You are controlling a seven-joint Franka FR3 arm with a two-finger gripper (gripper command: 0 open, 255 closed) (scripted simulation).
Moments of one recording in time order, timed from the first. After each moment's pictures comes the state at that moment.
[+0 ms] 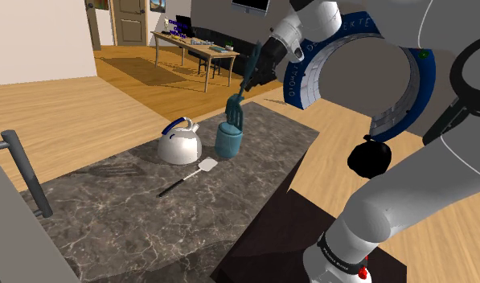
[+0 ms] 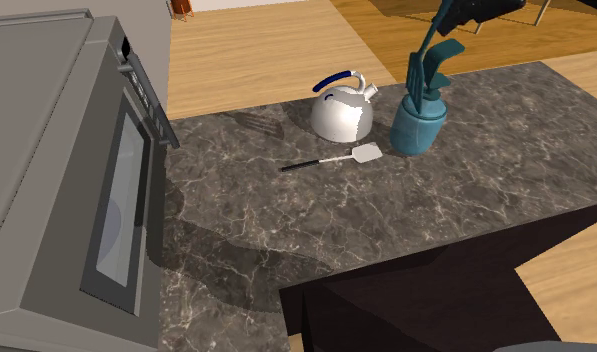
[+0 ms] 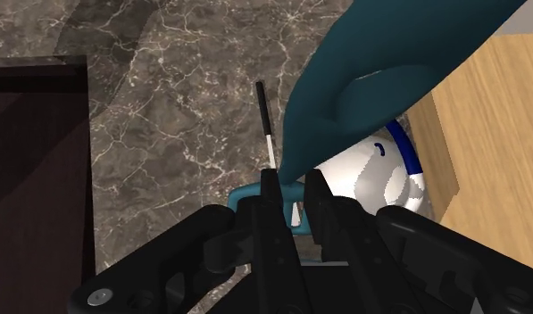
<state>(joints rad) -0.23 -0.27 -0.10 -2.00 0.60 1.67 1.19</state>
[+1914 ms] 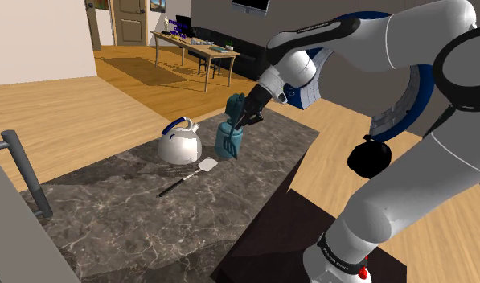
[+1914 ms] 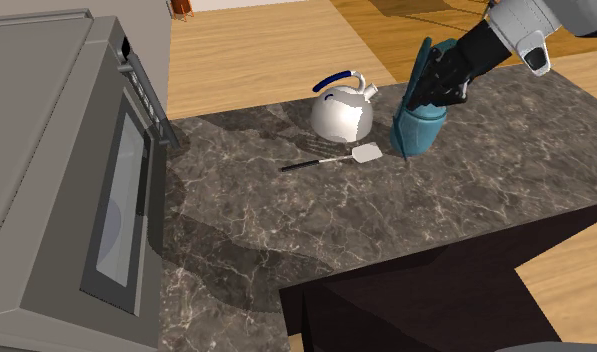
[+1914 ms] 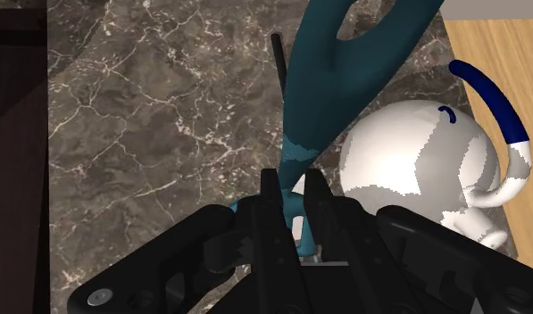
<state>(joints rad) -0.22 -0.19 -0.09 -2.29 0.67 1.98 0.99</state>
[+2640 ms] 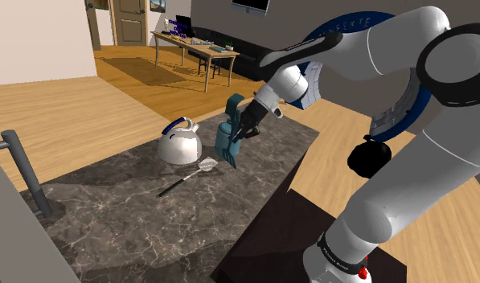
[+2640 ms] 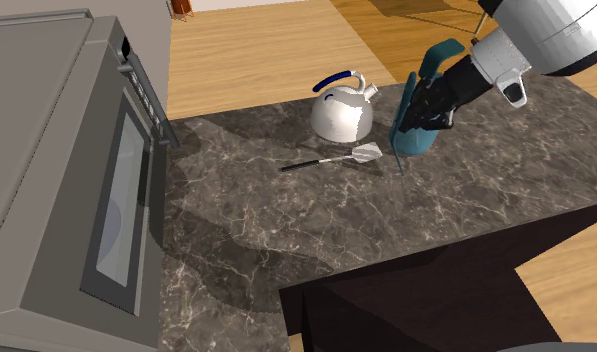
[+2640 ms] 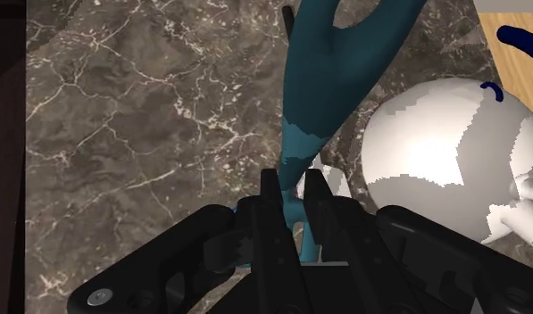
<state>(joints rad) -0.21 -0.12 -0.09 -2.37 0.73 2.09 0.89</state>
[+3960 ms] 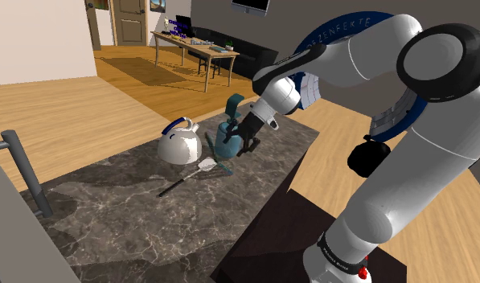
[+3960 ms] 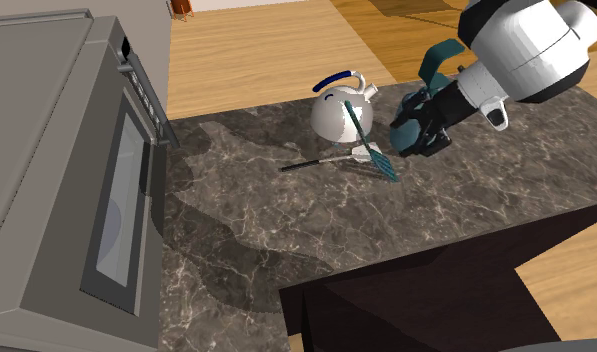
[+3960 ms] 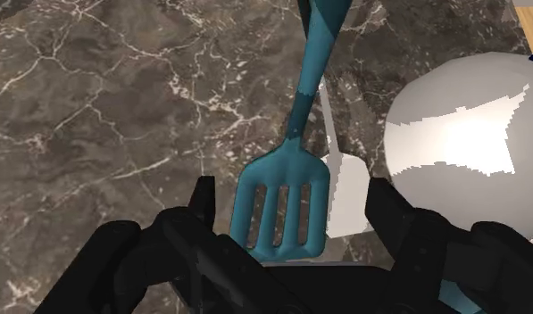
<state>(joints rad) -0.20 -0.03 -0.08 -2.40 0.80 2.19 0.79</state>
